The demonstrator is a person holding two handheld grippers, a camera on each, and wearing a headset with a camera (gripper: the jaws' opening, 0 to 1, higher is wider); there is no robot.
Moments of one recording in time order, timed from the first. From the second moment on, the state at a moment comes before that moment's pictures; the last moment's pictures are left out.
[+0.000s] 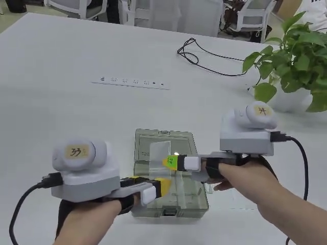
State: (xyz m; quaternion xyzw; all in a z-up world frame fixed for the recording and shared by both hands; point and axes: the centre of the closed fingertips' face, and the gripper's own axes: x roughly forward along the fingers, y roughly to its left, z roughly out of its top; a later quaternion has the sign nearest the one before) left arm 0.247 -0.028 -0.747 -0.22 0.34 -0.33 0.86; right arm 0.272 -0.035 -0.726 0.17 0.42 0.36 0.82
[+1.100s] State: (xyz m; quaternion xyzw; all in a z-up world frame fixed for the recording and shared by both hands) left arm 0.237 0.002 -0.763 0.11 0.22 -0.49 0.84; right arm 0.292 -0.050 -0.737 0.19 0.55 0.26 0.77
